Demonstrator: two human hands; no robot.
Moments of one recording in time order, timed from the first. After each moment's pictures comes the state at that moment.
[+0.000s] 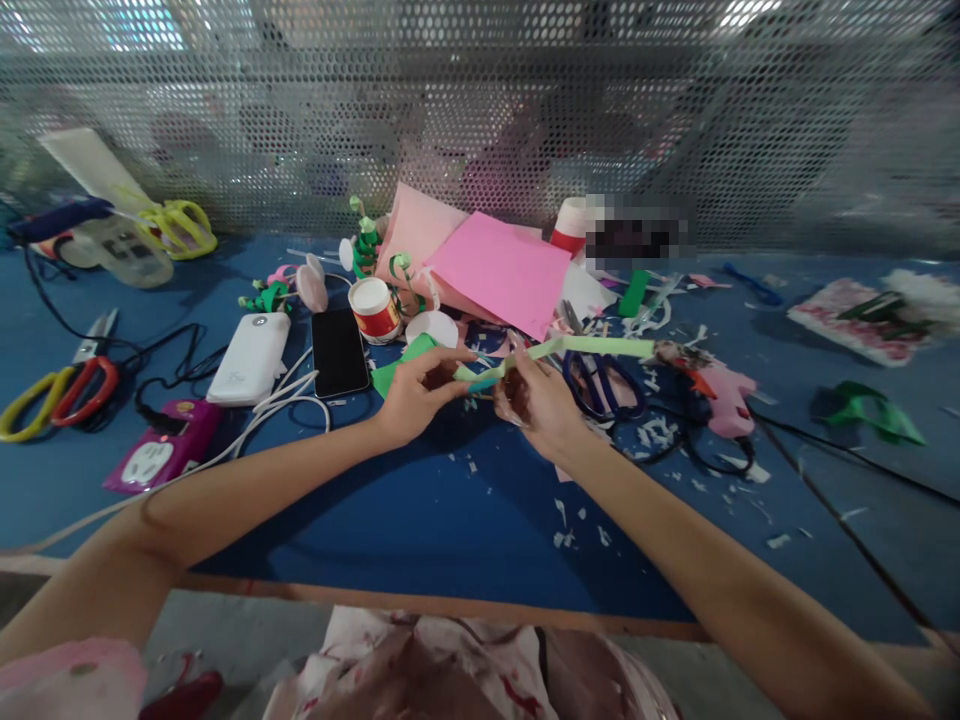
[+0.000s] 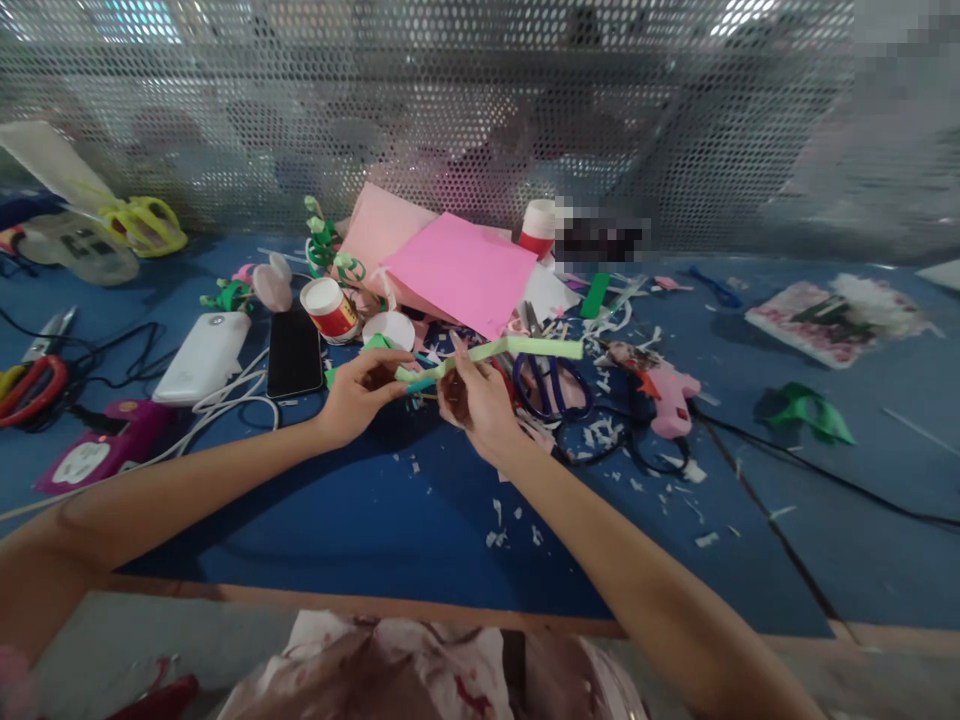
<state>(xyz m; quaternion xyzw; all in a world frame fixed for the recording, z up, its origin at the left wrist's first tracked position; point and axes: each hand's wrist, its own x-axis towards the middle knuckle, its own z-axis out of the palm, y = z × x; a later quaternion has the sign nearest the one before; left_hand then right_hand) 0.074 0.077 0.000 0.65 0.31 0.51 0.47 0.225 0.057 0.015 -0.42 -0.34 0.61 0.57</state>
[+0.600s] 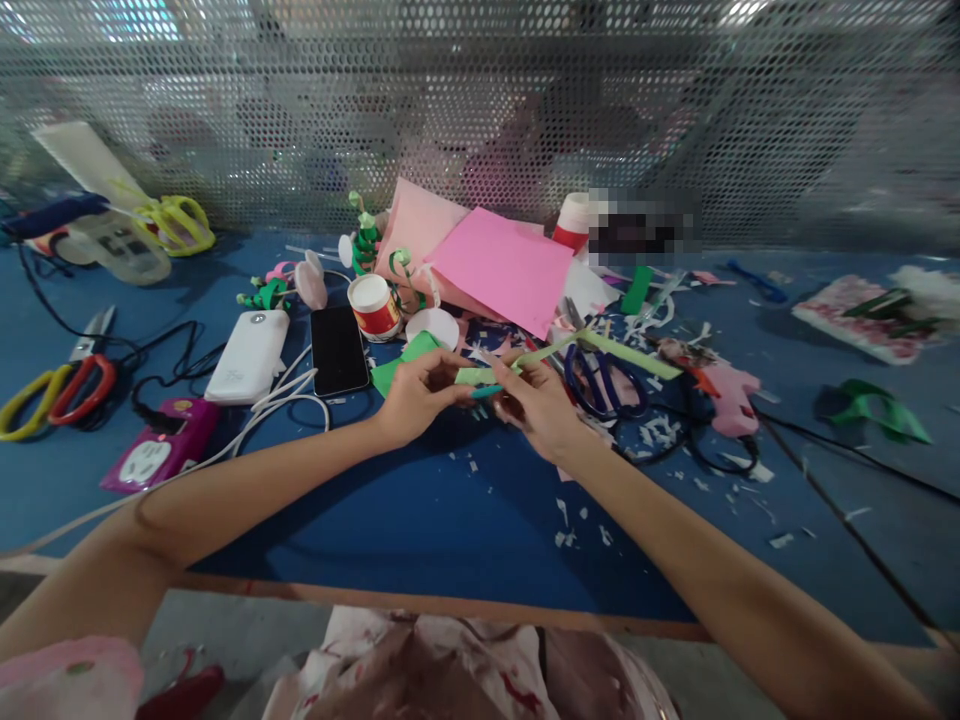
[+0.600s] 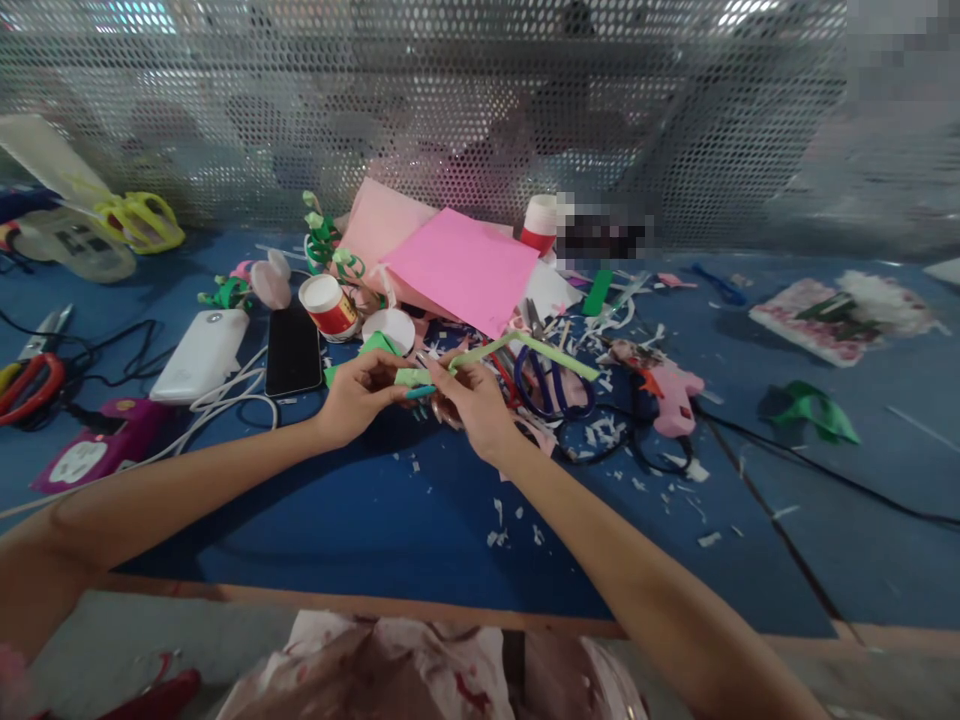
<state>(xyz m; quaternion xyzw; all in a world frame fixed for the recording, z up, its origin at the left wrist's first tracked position) 0.076 0.074 0.002 0.58 0.29 0.48 0.58 0.226 0.054 0.012 -0.40 -0.45 0.60 0.53</state>
